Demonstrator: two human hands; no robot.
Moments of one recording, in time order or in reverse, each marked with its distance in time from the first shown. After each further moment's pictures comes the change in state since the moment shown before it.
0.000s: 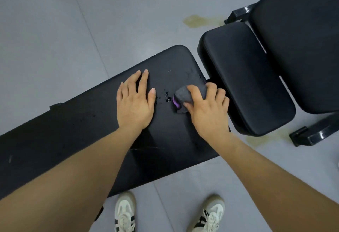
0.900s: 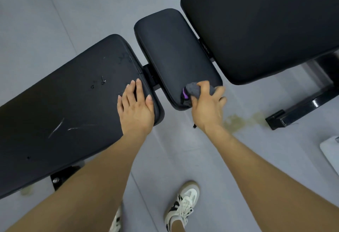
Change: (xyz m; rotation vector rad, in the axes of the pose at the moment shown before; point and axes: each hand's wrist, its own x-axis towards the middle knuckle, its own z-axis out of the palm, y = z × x) left_hand -0.097 0.175 0.038 0.076 -0.021 -0.133; right_hand -0.070 0.166 -0.032 0.487 -0.190 0.419
